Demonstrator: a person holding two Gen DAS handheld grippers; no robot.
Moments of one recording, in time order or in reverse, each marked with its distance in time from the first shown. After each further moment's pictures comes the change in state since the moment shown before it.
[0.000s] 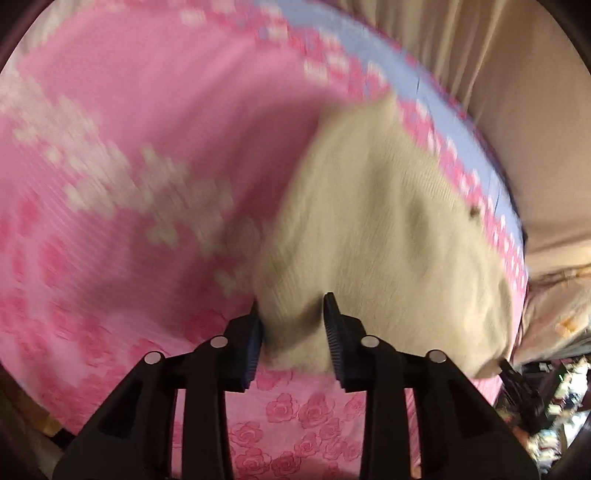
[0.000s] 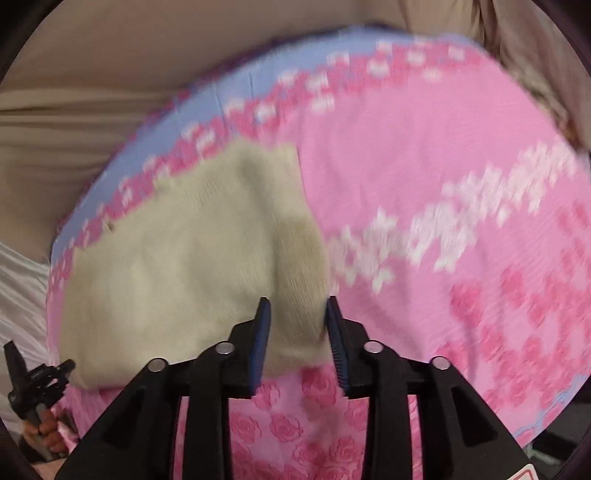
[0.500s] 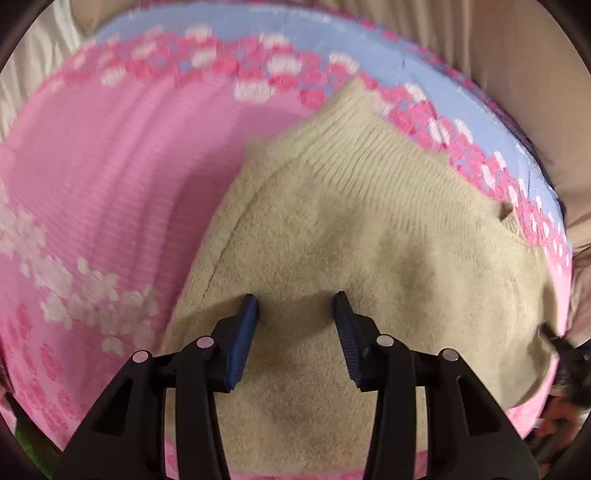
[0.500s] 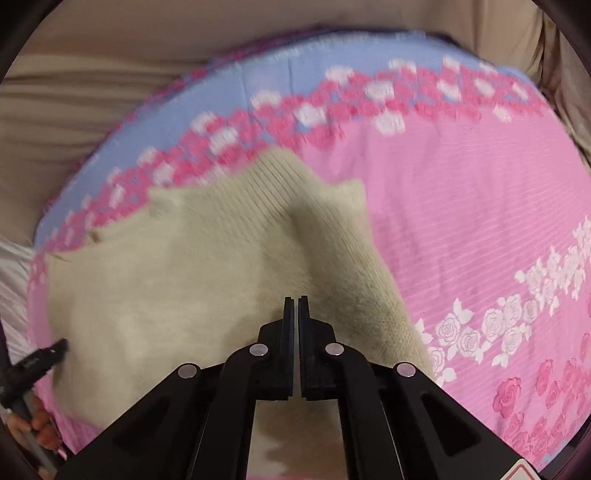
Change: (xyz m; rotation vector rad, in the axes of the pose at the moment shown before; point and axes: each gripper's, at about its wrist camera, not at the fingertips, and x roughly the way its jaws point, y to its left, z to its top) left arm 0.065 -0.069 0.040 0.216 -0.003 0.192; right arm 0.068 0.057 0.052 -0.105 0.053 -0.016
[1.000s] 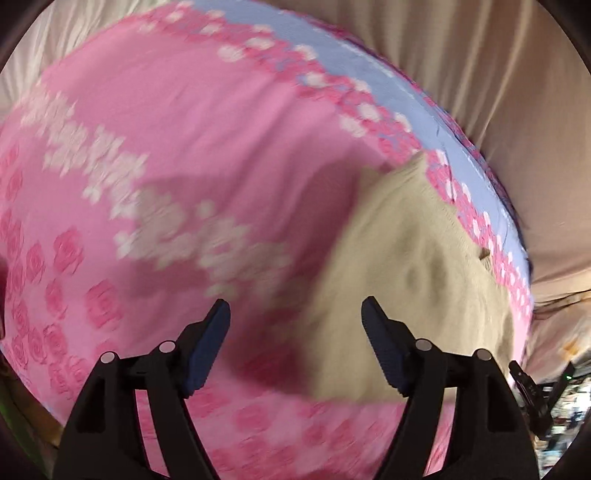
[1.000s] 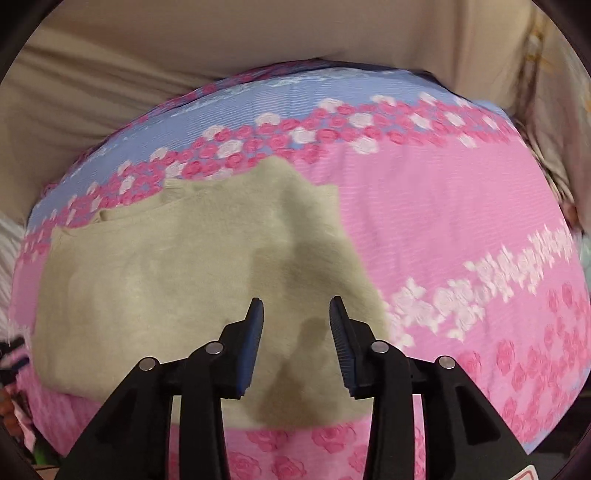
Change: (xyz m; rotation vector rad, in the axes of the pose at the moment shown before) left arm -0.052 0.131 -0.052 -0.260 -0.036 -0.167; right arm -0.044 -0.009 -0.045 -0.029 -0.076 -0.095
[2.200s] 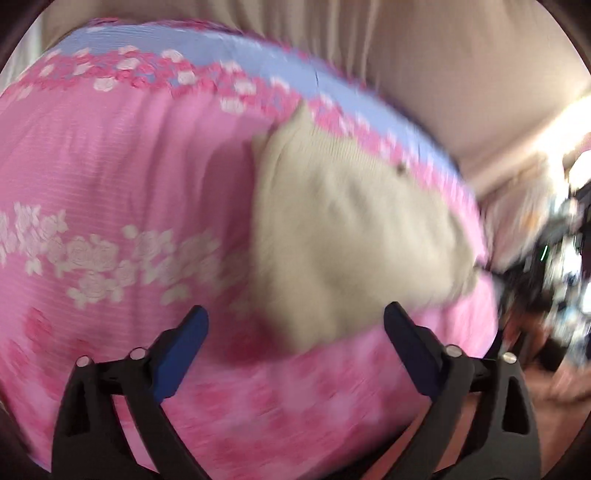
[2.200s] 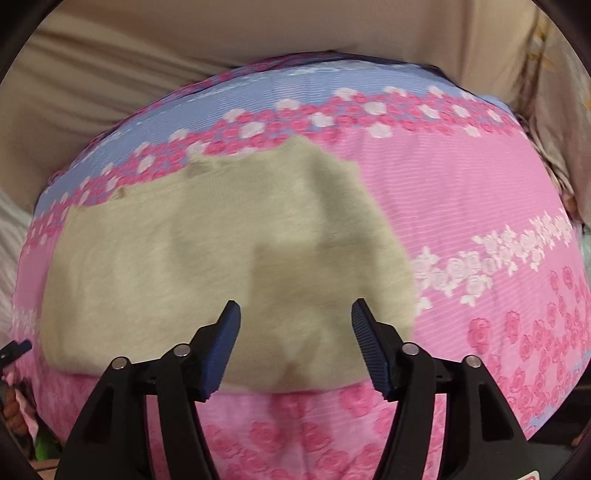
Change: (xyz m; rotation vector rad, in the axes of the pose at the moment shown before) left arm -0.010 -0.034 -0.020 0.378 0.059 -0.292; right arm -0.008 0.020 -0.014 -0.027 0.038 -0.003
